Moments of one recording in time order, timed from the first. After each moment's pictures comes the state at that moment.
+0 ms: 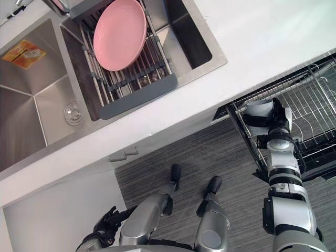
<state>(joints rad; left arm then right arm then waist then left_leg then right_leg) 0.14 0.10 0.08 0.85 -0.39 0.02 -0.03 -0.59 -0.60 -0.19 0.89 0.06 0.06 -0.08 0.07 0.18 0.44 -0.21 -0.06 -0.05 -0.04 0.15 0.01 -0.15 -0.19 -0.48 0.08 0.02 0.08</state>
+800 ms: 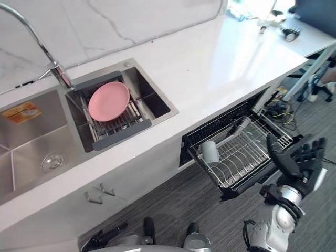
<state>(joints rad) 0.20 0.08 0.29 0.95 -0.29 0.07 0.02 0.14 -0.03 -0.58 -0.13 0.60 -0.27 0.01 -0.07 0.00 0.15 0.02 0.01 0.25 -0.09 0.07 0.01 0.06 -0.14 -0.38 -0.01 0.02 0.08</state>
